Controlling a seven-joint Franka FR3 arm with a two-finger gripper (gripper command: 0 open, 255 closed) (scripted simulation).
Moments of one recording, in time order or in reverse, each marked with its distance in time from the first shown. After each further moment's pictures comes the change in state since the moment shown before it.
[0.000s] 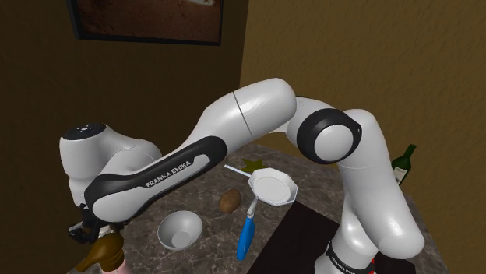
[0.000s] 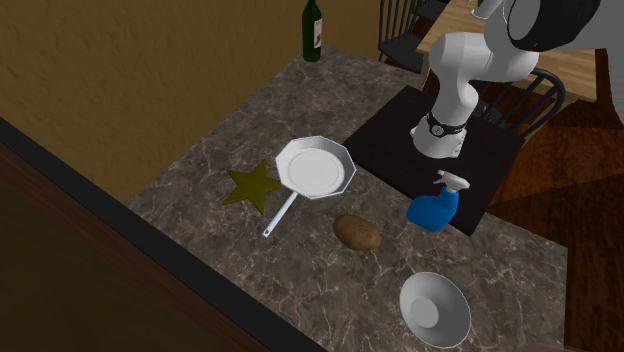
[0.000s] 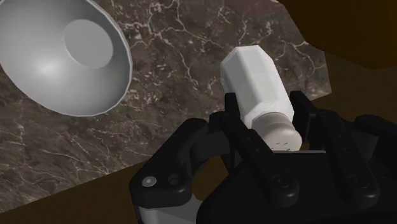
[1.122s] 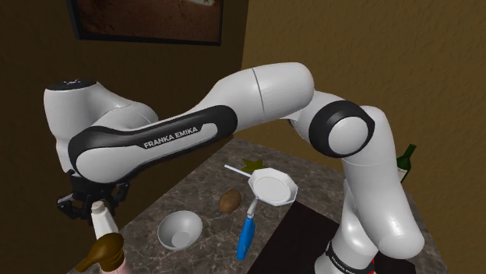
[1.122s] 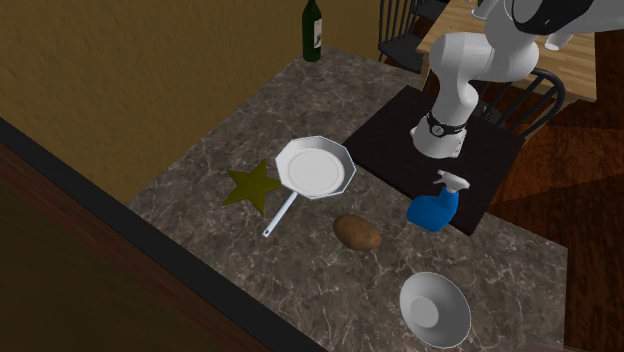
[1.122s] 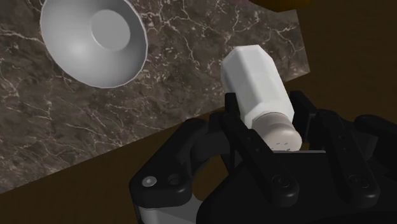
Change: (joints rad) arm -0.004 -0.074 0.012 0.111 0.022 -0.183 -0.022
